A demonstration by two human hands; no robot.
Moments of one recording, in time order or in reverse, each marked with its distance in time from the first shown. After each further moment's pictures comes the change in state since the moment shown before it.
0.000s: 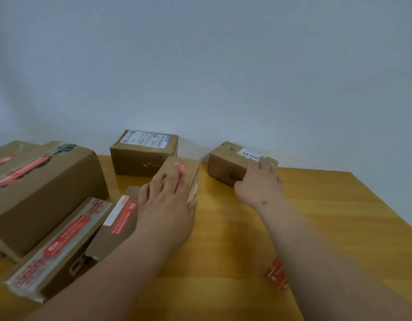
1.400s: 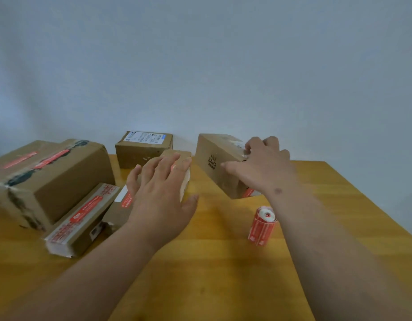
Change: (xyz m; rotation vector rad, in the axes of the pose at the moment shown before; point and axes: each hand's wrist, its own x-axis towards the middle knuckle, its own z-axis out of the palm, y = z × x) left_hand -0.079 0.021 -0.057 -0.137 0.213 0.132; right_hand -0.107 0.010 -0.084 0.101 0.153 -0.052
